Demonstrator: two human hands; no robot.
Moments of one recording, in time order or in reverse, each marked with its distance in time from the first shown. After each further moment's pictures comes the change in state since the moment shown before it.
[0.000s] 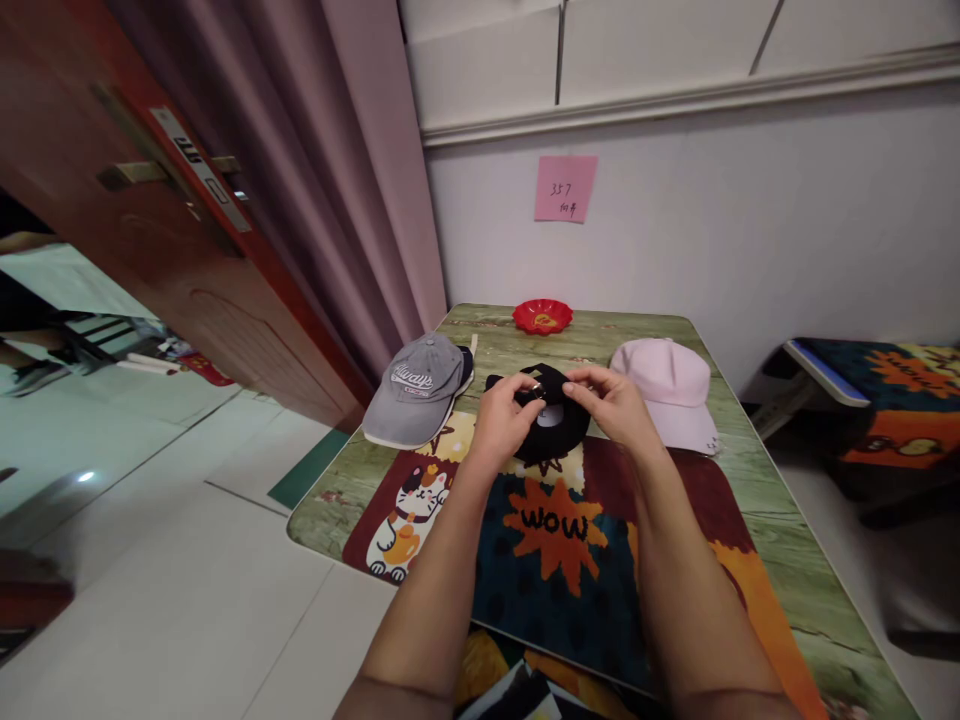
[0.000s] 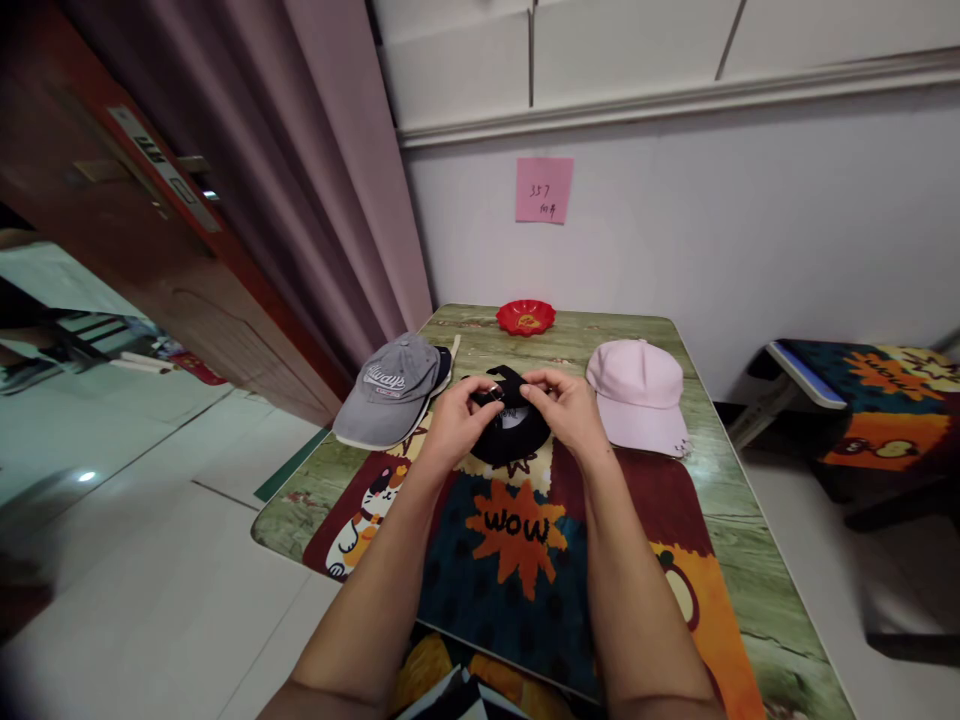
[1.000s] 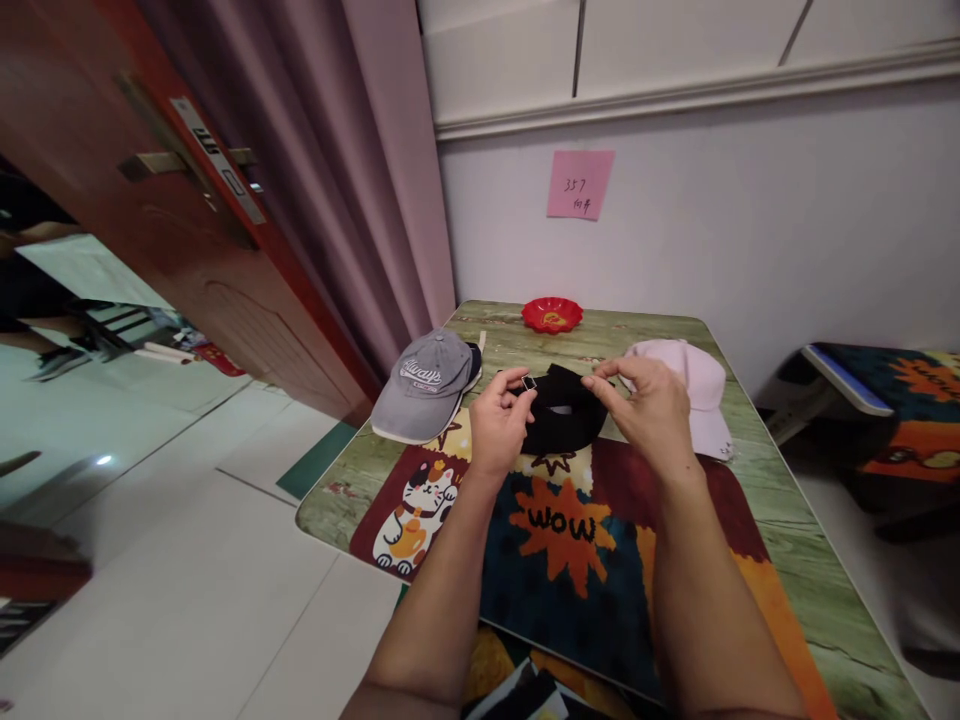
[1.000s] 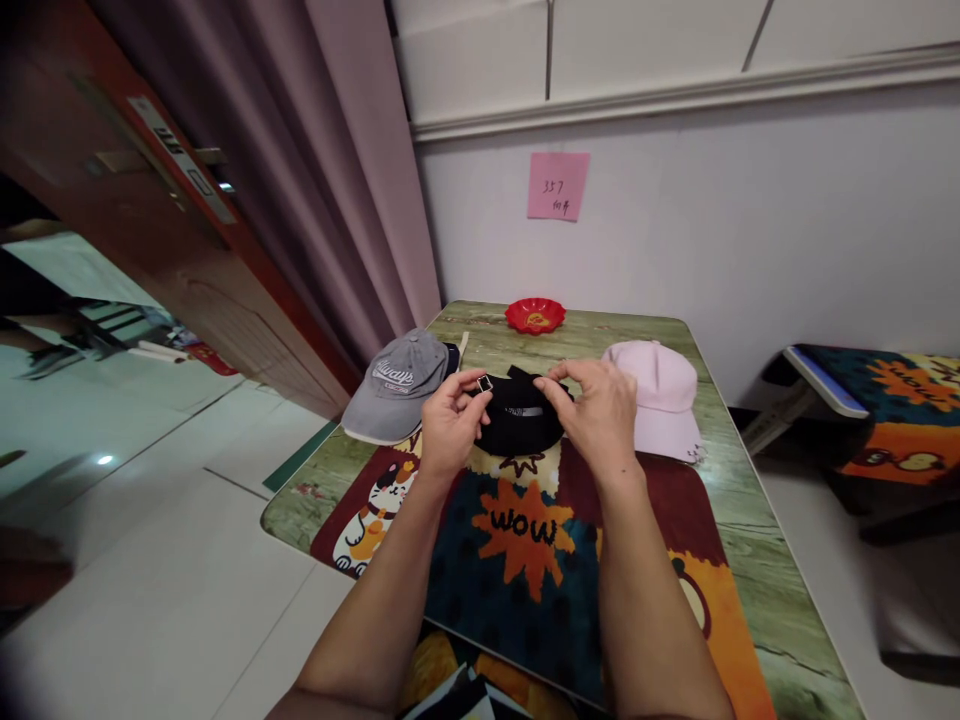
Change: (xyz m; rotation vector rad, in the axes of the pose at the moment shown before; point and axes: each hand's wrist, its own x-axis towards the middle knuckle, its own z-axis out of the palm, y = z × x) left_hand -0.018 -0.006 0.000 -0.381 0.236 -0.082; right_hand -0.016 -0.042 -0.004 -0.571 0.259 -0.204
